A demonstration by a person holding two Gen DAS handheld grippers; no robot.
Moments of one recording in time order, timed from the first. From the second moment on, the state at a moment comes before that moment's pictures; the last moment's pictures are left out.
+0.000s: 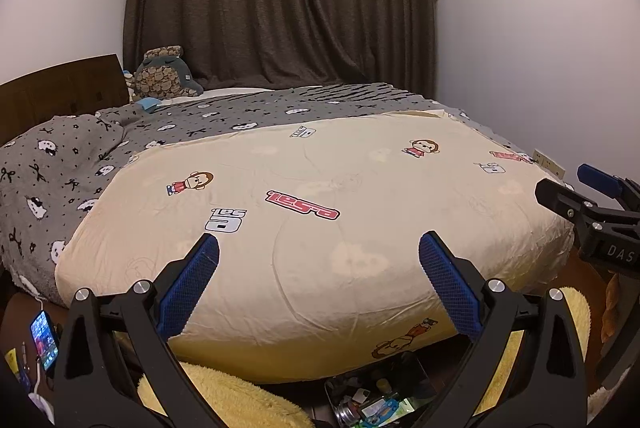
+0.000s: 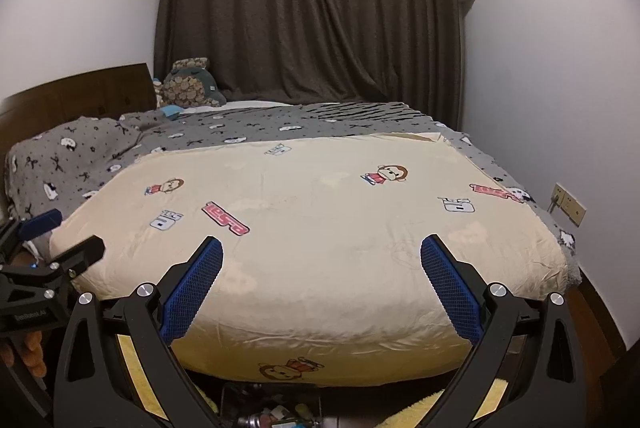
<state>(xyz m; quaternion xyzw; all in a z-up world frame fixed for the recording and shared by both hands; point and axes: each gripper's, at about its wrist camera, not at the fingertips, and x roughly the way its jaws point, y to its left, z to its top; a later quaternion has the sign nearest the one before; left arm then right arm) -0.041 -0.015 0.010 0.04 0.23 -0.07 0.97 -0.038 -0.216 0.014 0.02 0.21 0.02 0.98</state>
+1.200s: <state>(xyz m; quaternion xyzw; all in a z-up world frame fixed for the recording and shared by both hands) -0.042 -0.014 0.009 0.04 0.23 -0.07 0.97 -0.040 -0.211 0.012 0.01 0.22 0.01 0.98</state>
